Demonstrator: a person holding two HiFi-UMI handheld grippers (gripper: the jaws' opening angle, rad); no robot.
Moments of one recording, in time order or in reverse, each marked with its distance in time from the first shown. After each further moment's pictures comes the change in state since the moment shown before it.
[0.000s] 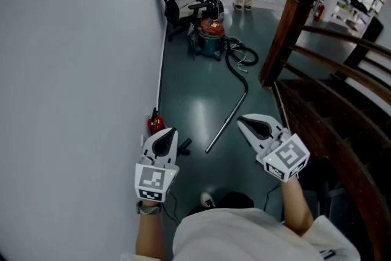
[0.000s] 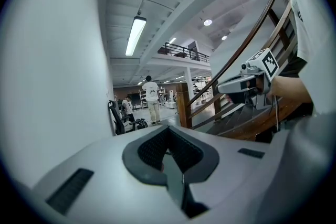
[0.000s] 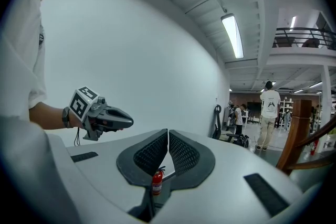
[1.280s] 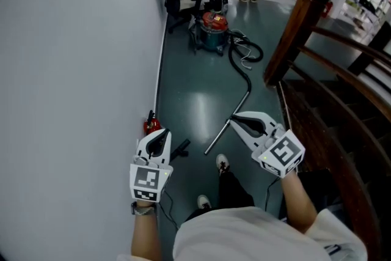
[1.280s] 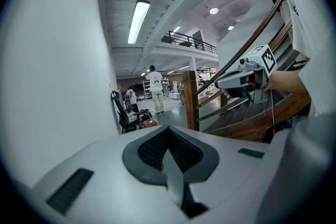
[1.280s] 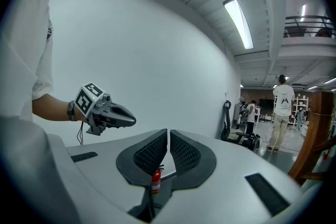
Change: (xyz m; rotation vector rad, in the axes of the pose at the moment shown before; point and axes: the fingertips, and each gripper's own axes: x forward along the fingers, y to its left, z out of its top) left arm 0.094 0.048 -0.037 -0.010 0.112 0.039; right arm 0.081 -0.080 -0.043 0.010 0.039 0.107
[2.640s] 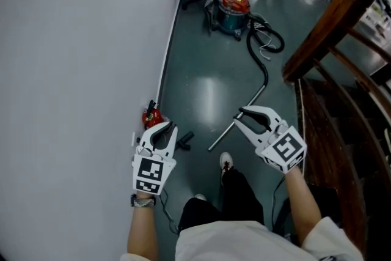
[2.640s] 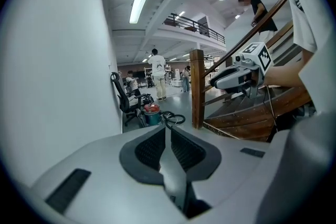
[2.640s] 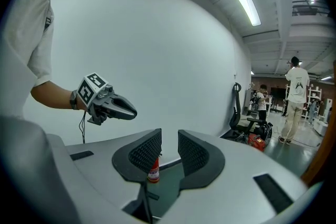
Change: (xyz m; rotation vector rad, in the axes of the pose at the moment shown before) left arm 0.128 0.042 -0.120 -0.032 0.150 0.009; right arm 0.113 -0.082 -0.144 -0.001 0.104 0.126
